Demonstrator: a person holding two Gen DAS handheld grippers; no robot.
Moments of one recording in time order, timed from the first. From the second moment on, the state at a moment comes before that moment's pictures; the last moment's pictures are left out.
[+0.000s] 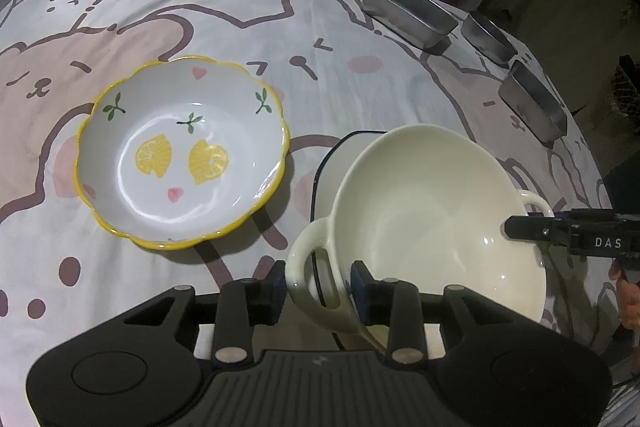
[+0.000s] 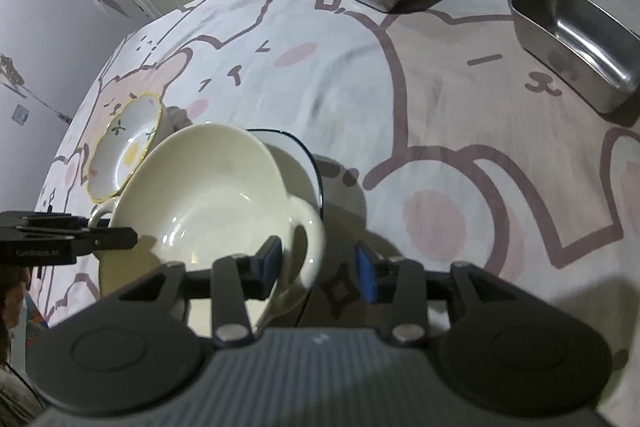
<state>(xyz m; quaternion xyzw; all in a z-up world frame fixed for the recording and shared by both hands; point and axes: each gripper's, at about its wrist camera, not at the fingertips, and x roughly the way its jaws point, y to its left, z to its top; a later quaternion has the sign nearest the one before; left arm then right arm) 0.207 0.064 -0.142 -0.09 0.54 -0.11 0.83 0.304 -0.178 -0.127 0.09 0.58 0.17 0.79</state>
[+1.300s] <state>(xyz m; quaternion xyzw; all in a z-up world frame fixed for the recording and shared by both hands) 0.192 0.134 -0.041 -0.15 0.38 0.03 0.91 0.344 -0.111 -0.025 0.06 0.45 0.22 0.86</state>
